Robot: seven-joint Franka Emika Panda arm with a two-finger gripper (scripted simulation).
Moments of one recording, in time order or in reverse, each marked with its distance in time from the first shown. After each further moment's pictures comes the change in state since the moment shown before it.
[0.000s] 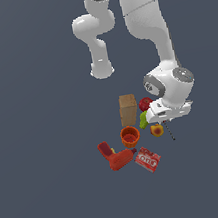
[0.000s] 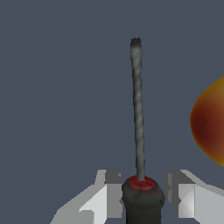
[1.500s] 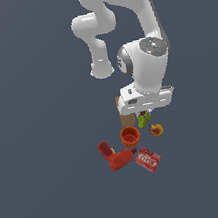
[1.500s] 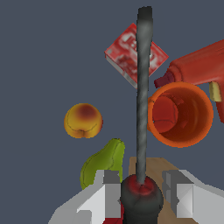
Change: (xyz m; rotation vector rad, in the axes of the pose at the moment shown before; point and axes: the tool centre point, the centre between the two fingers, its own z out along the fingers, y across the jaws) arm 0.010 0.130 -0.129 -0.001 -0.007 -0.001
